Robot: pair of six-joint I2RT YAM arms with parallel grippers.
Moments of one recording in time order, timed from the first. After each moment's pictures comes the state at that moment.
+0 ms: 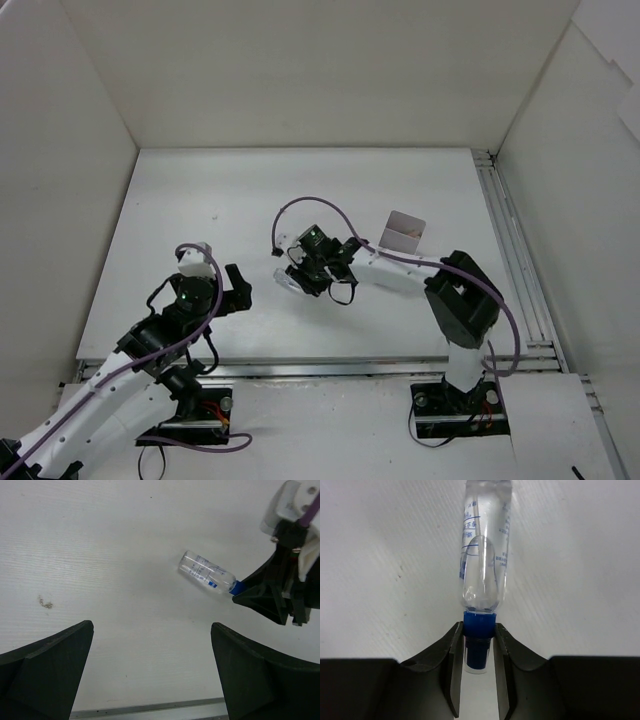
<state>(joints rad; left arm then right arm) -0.65 0.60 0.59 -0.58 -0.40 -0.61 0.85 1.87 1.22 -0.36 -0.17 -0.21</state>
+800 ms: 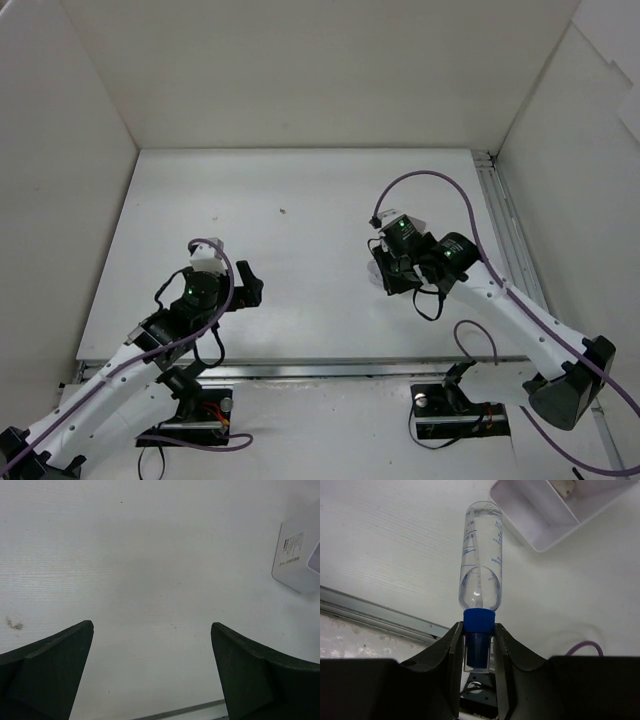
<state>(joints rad) -0.65 0.66 0.57 -0.44 -0.32 -0.57 0.71 1.21 1.17 -1.01 0.14 0.28</state>
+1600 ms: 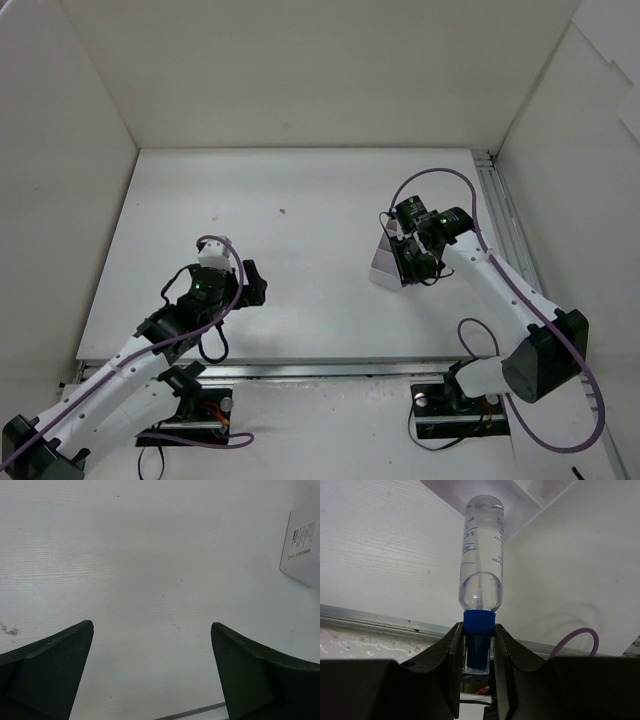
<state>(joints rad) -0.63 0.73 0.56 -0.37 -0.28 -0.54 0.46 1.36 1.22 -1.14 0.08 0.22</state>
